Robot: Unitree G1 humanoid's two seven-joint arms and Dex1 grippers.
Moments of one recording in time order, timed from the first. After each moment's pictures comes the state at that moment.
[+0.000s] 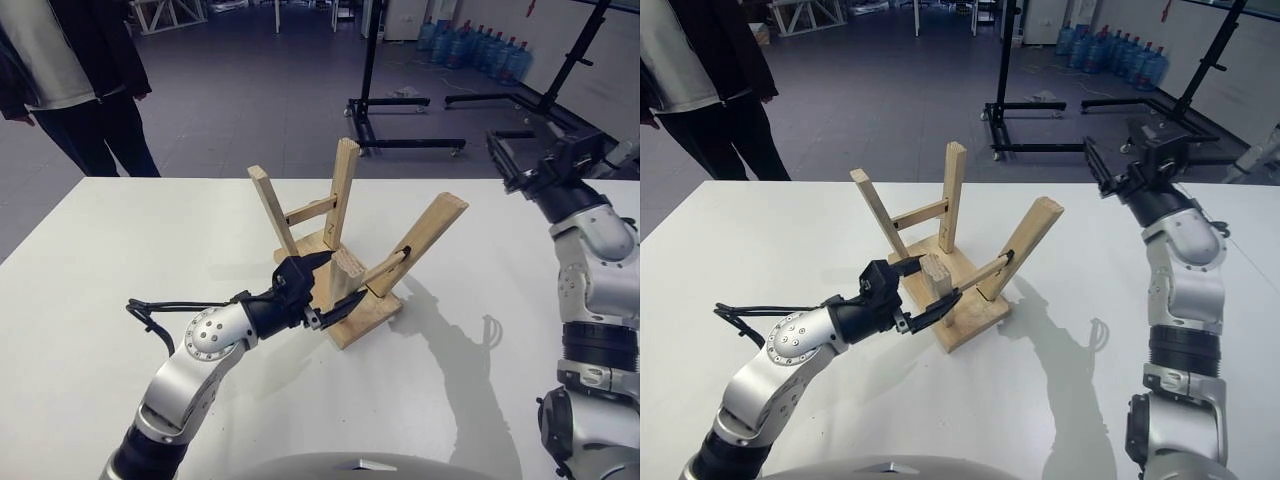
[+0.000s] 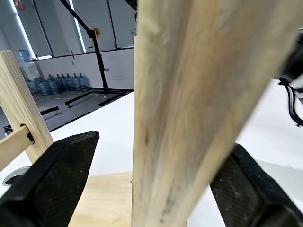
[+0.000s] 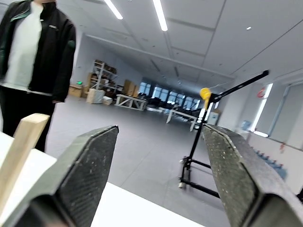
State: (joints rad) left arm -0.07 0.31 -0.33 -0.58 -0.23 0.43 -0.54; right arm -0.43 -0.56 -0.30 0.11 0.34 0.01 0.52
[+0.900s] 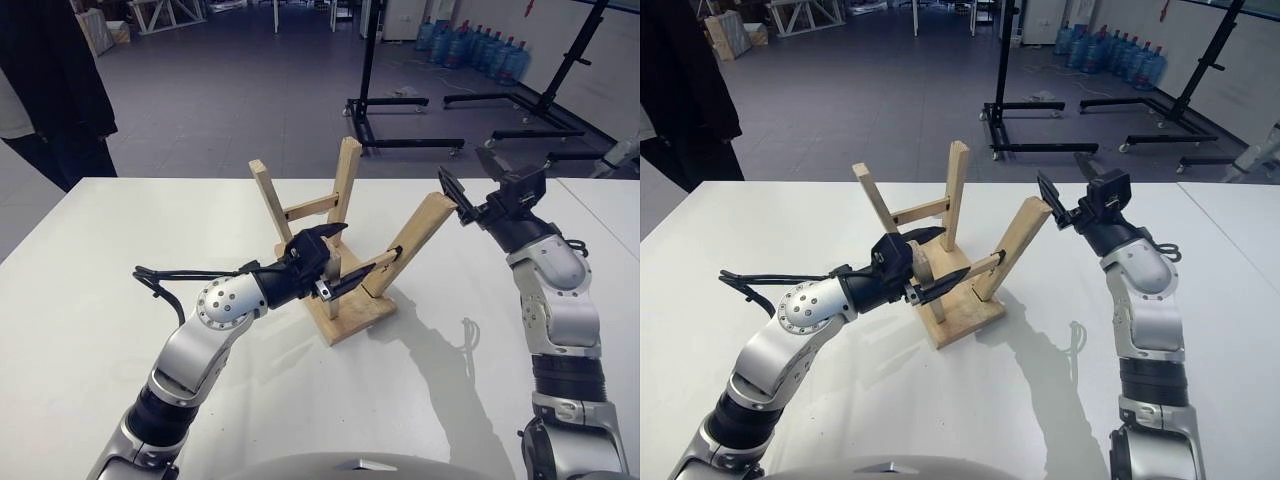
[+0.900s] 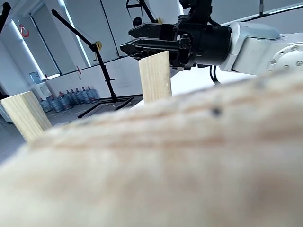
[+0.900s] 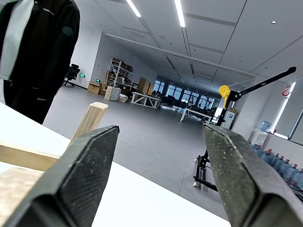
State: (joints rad) left arm -0.23 0.31 -0.34 -0.52 -0.19 0.44 -0.55; right arm -0.29 -0.46 -0.20 -0.08 0.28 0.00 0.49
